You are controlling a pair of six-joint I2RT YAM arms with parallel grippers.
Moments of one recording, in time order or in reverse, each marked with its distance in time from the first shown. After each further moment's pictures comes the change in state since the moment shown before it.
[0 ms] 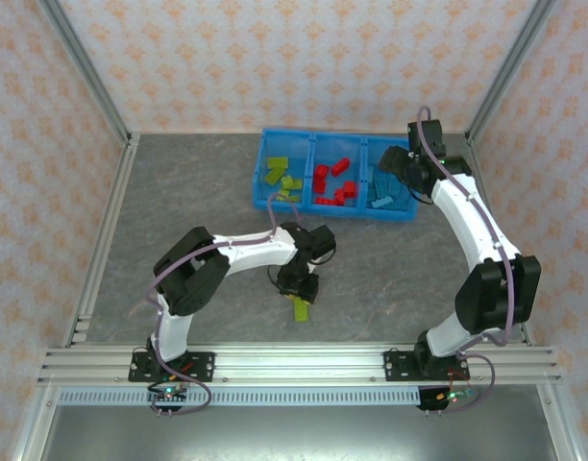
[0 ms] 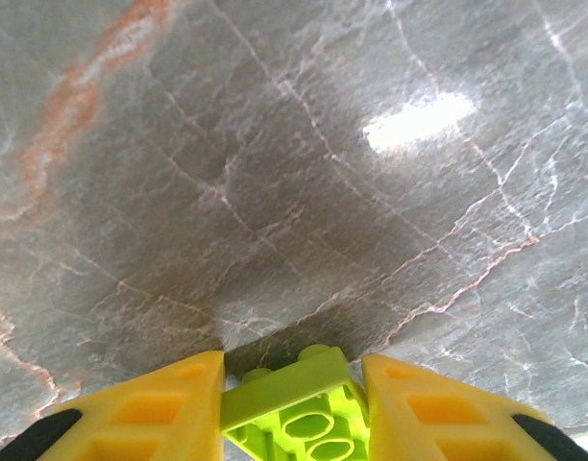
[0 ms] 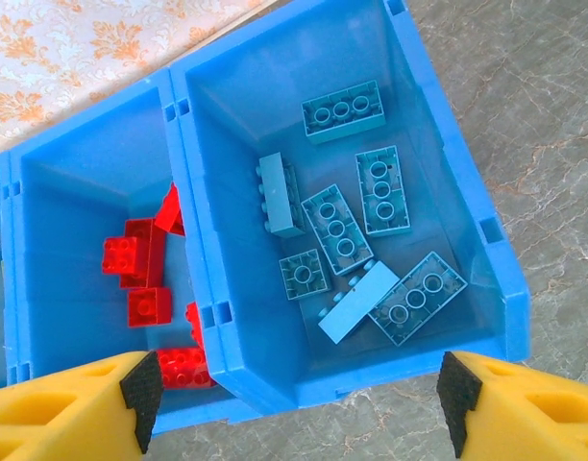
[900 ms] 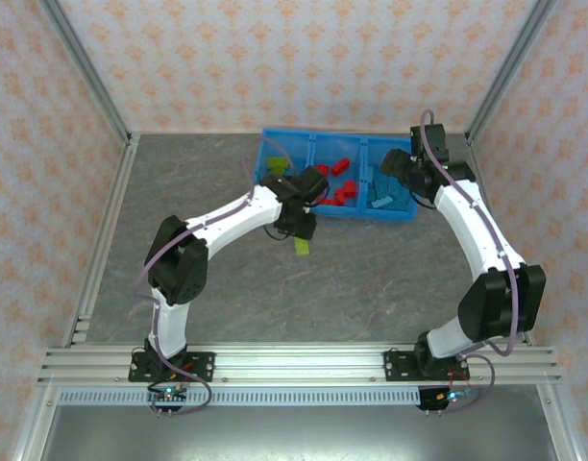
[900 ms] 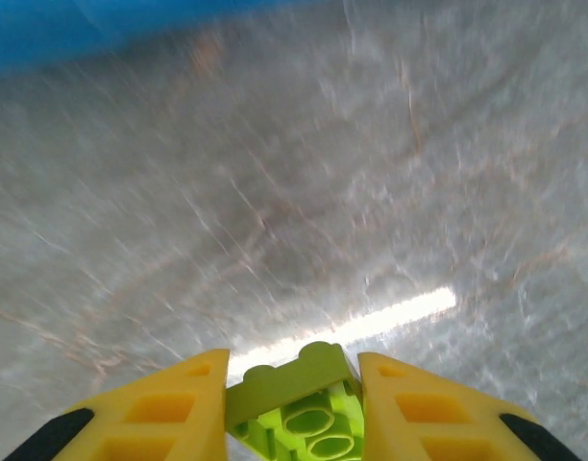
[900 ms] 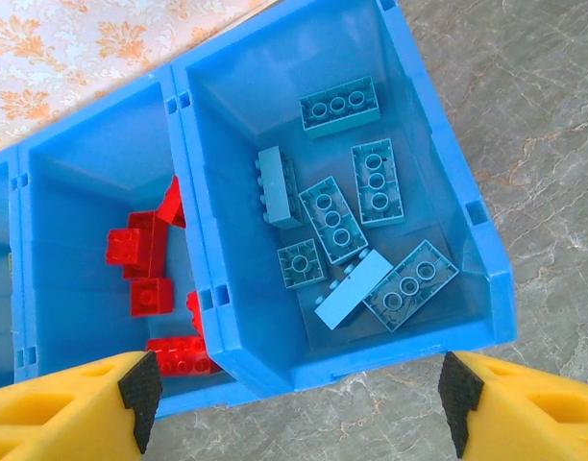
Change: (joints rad) left arm 0.193 0.001 0.369 -0.044 -0.289 0.135; right arm 0.000 -0.049 -0.046 0.000 -0.004 0.005
